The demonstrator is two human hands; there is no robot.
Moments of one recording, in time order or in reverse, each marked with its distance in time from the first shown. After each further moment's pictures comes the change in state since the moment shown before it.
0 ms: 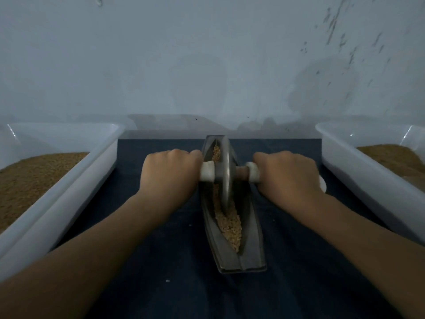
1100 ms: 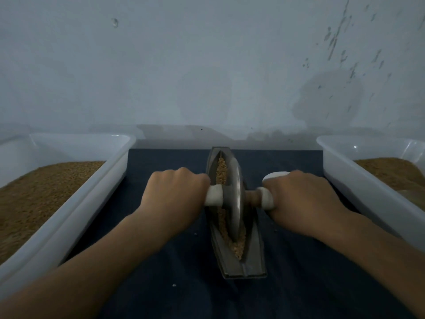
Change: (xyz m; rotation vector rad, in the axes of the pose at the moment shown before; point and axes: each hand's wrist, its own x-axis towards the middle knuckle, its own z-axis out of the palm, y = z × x) left_hand -0.019 -0.004 -0.024 -0.069 -0.021 0.100; right_hand -0.021 0.013 -0.024 0.141 -0.174 -0.077
